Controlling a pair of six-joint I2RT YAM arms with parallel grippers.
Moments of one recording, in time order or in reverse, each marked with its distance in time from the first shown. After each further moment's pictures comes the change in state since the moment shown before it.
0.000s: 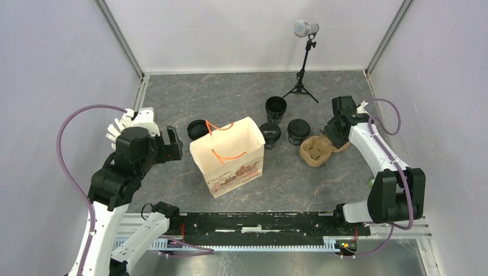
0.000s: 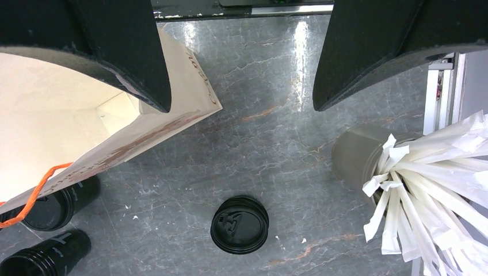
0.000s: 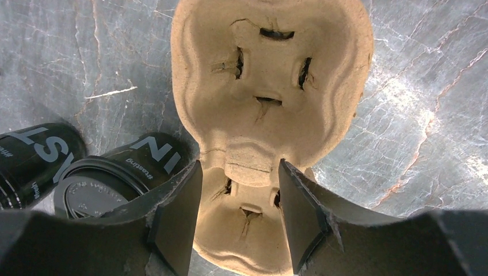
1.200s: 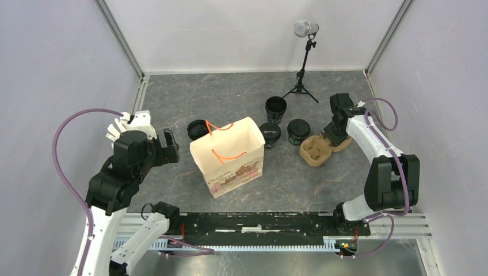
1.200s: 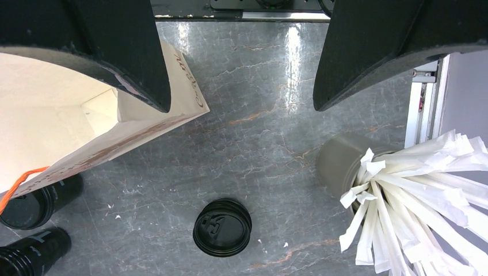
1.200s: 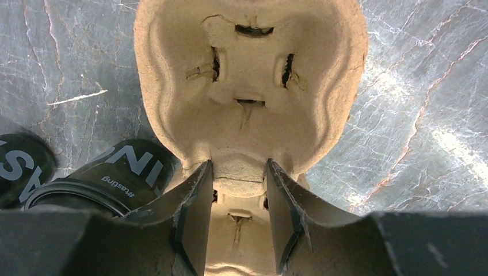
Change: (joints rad) left arm 0.000 -0.027 -0.002 -0.035 -0.055 0.000; right arm -0.011 0.119 0.063 -0.068 -0.010 0.002
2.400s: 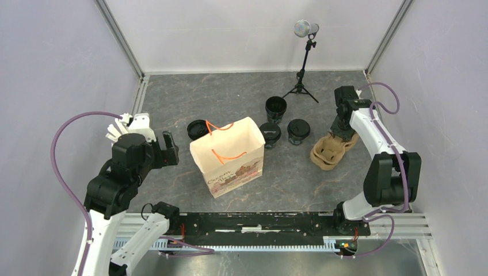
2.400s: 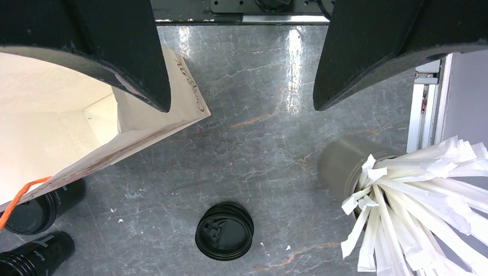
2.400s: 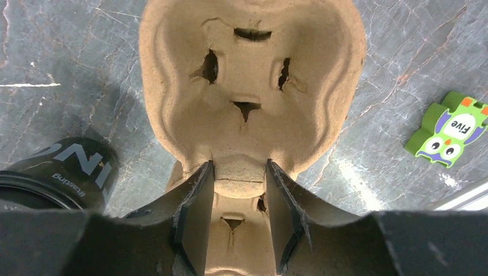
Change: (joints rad) left arm 0.000 -0.024 -0.006 -0.014 0.013 0.000; right arm -0.035 0.033 0.122 -0.104 0.077 -0.330
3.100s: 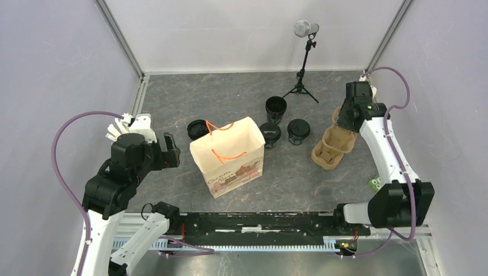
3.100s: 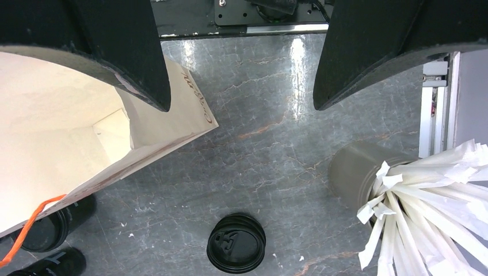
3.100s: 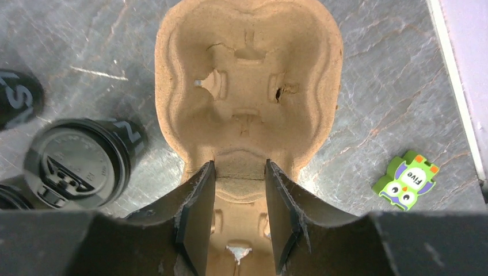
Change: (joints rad) left arm 0.000 0.011 0.029 -0.044 0.048 0.000; right arm -0.011 -0.167 0.057 0.045 -0.046 -0.246
